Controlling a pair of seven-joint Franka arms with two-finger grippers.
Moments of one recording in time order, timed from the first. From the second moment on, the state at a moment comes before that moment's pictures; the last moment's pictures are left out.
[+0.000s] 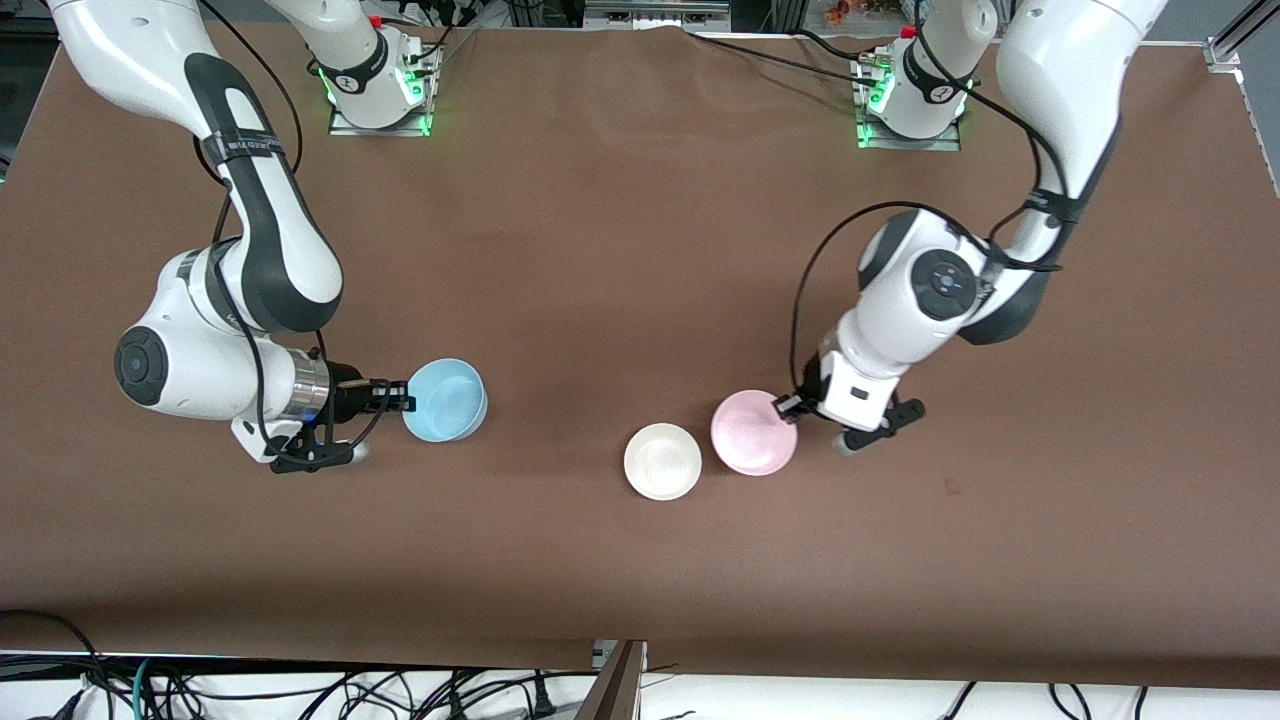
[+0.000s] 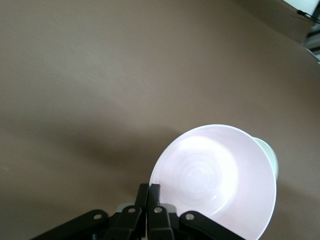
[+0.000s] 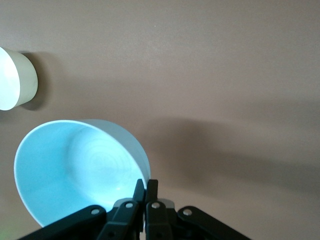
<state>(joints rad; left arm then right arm) -0.02 0.56 -0.47 -1.71 0.11 2.44 -0.99 0.09 0.57 0.12 -1.53 0.31 2.01 -0.05</state>
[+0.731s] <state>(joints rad) -0.27 0.66 -0.31 -1.67 0.11 2.65 -1.24 0.12 0.58 0.12 -1.52 0.31 2.02 0.01</state>
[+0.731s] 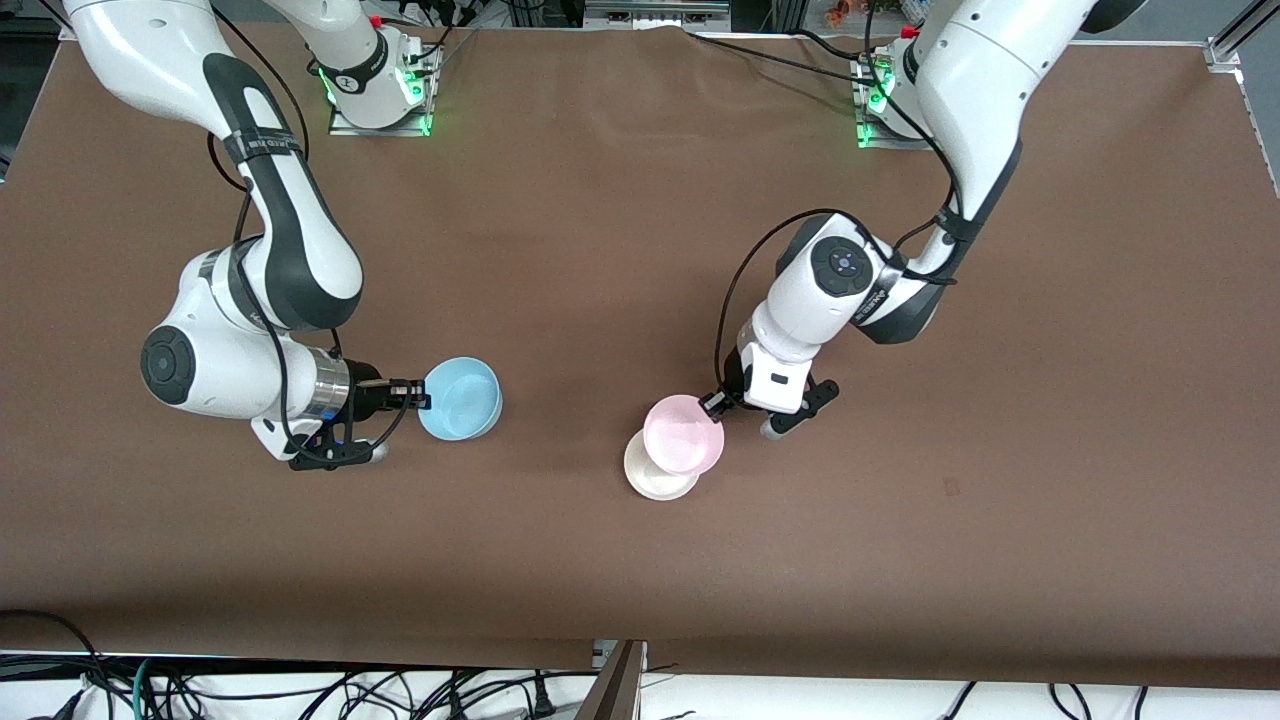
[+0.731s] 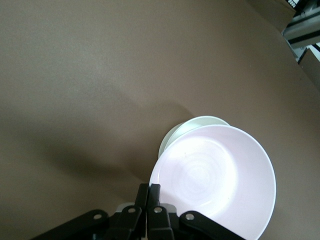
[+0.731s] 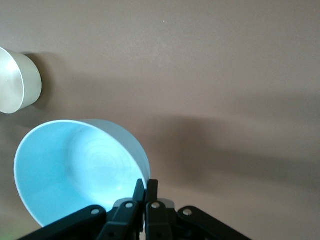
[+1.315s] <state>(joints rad) -0.33 0.69 -0.26 -1.60 0.11 2.65 -1.29 0.13 0.58 0.12 -1.51 0.31 2.02 0.04</state>
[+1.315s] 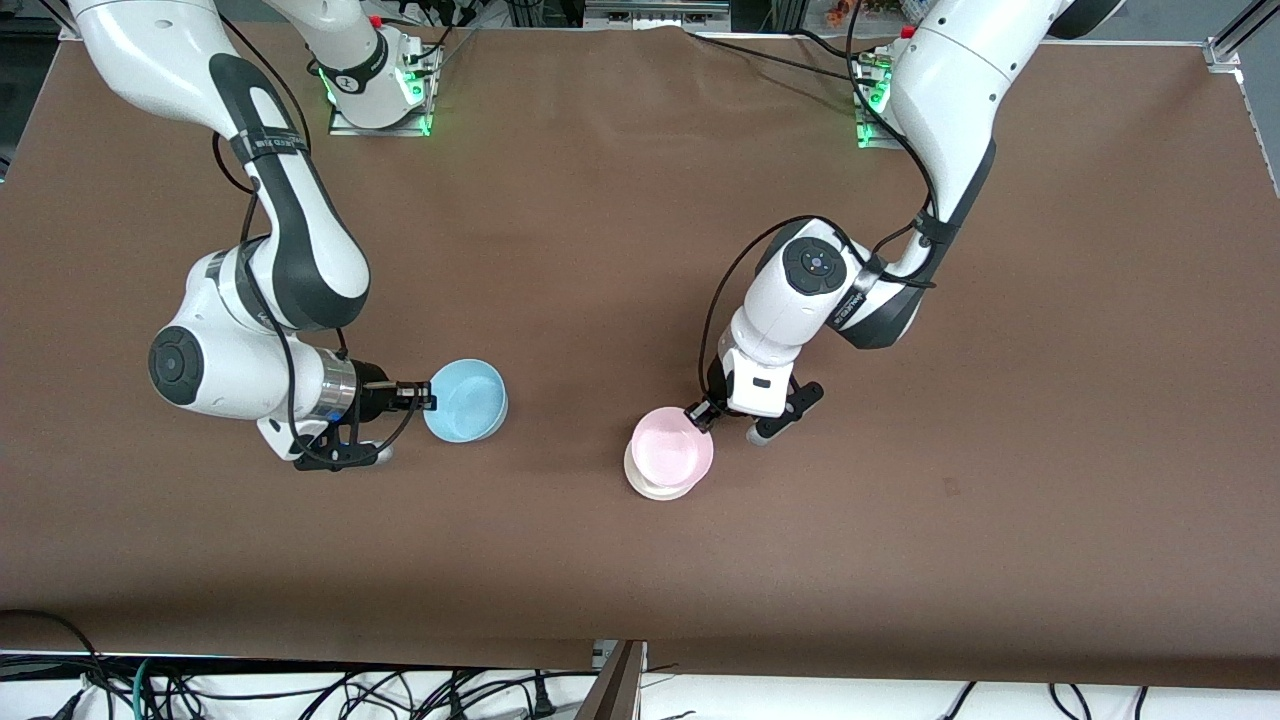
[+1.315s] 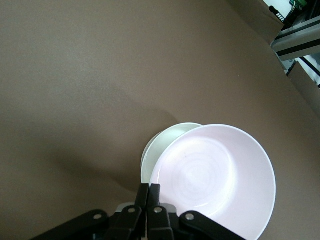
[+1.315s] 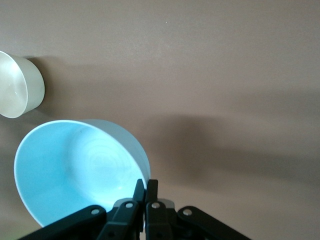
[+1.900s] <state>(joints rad) -0.40 0.76 -0.19 -1.52 0.11 2.65 -1.31 0.18 0.58 0.12 -1.51 0.31 2.06 0.16</state>
